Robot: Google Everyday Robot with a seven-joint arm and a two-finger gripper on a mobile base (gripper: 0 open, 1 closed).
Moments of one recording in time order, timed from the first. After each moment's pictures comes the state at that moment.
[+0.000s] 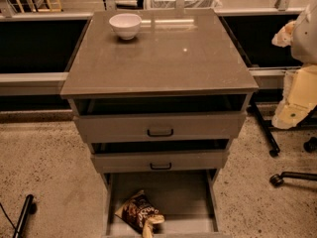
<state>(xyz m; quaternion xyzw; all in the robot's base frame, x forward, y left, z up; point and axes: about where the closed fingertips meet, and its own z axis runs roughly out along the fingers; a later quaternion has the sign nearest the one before) 0.438 -0.216 0.978 -0.60 0.78 -0.04 0.16</state>
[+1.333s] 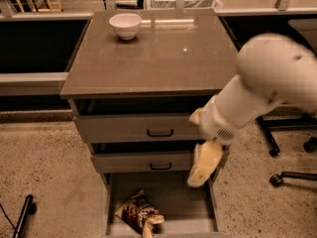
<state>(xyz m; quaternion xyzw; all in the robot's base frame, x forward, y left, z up) 0.429 -0.084 0.792 -0.64 0.73 0.15 0.15</state>
